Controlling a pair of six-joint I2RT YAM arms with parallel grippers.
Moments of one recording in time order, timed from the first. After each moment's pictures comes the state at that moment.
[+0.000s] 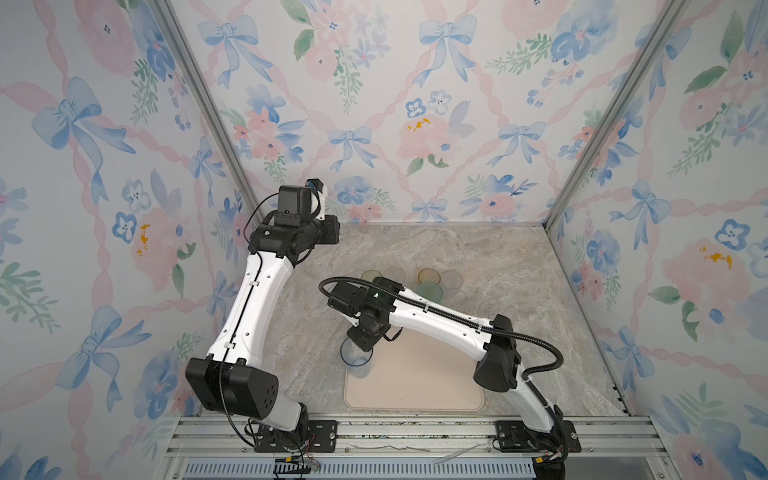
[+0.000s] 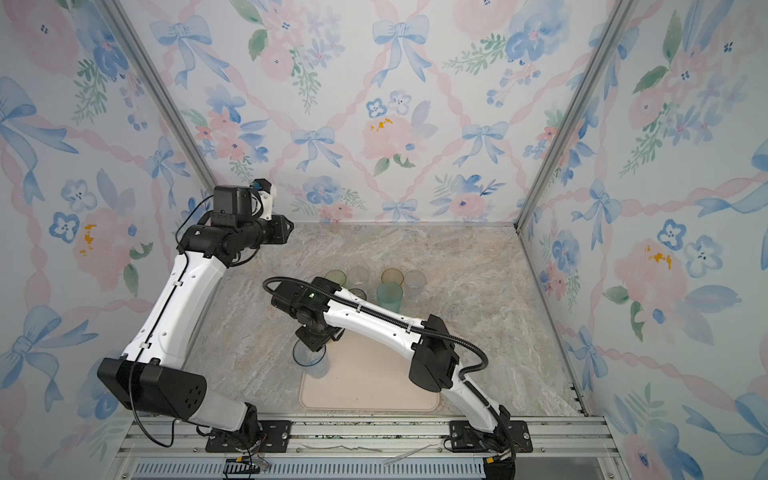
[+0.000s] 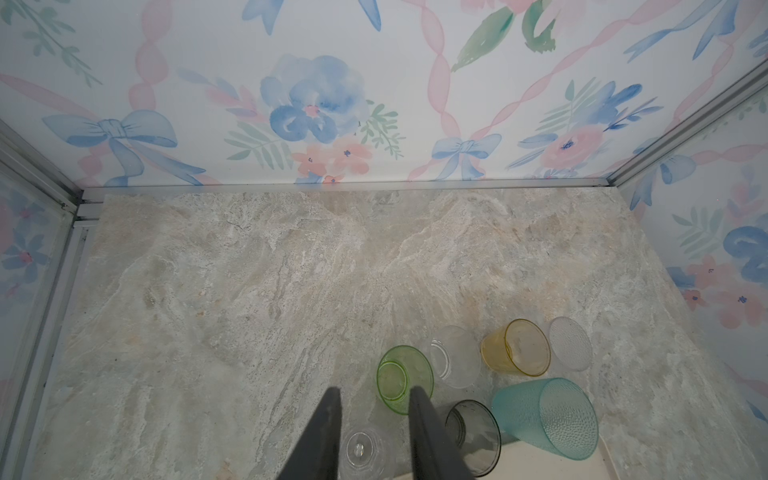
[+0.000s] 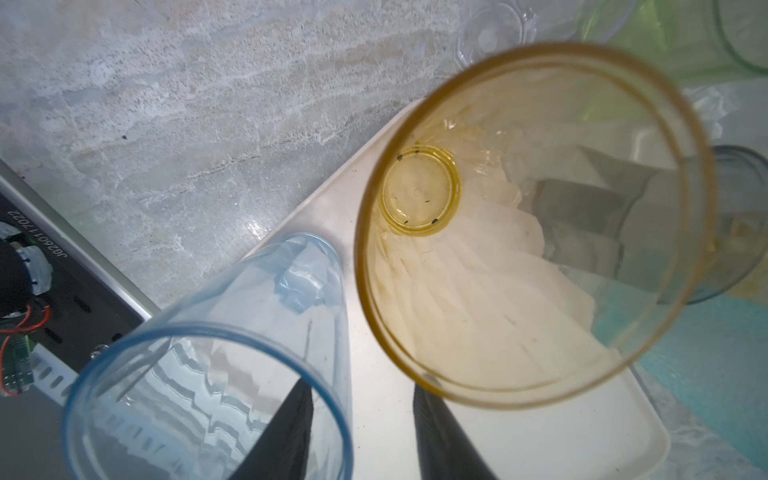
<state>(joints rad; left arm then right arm) -0.15 1.51 1.70 -0.81 0.14 -0.15 1.16 2.25 2.30 -1.40 0.07 0.27</state>
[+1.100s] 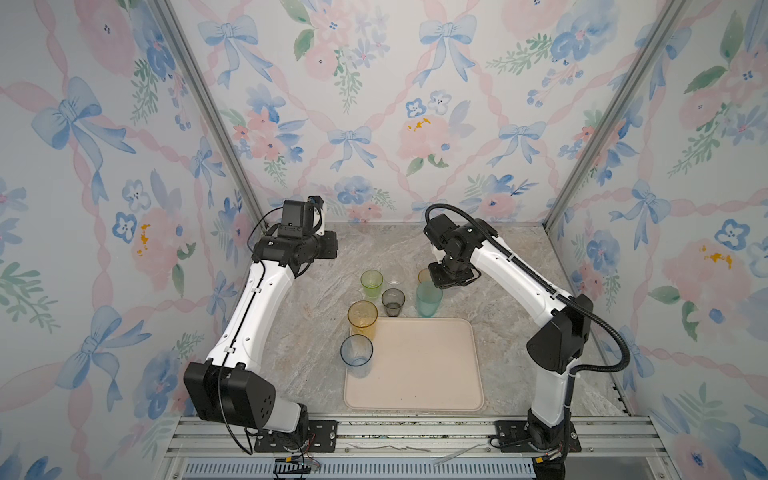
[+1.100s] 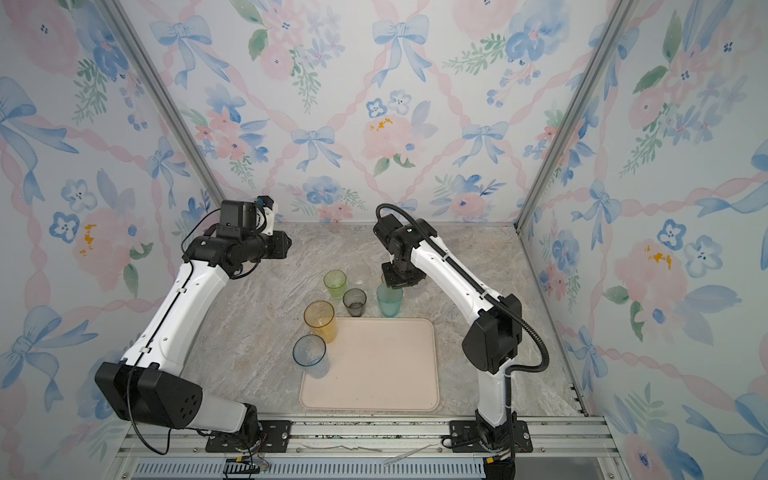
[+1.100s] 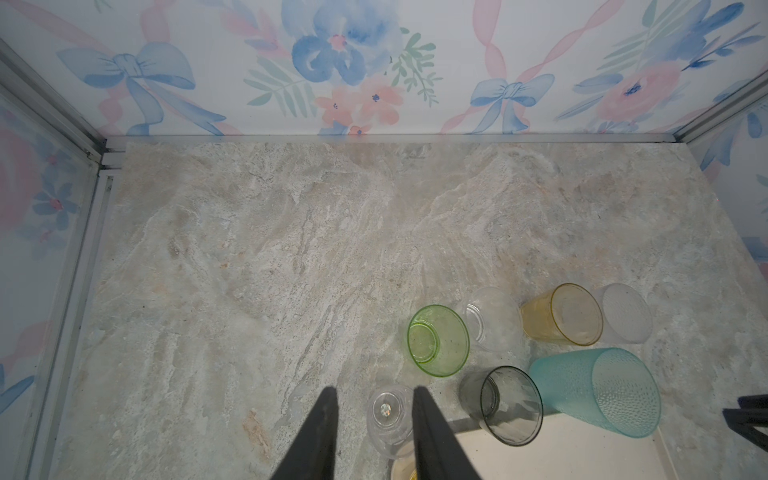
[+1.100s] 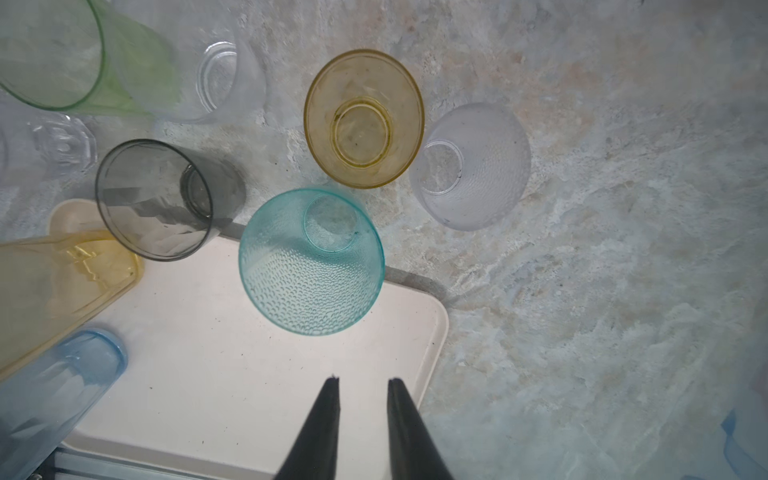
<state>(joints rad) -0.15 1.45 1.55 -0.81 0.07 -0.12 0.62 1.97 2.01 -1.42 0.11 0.33</state>
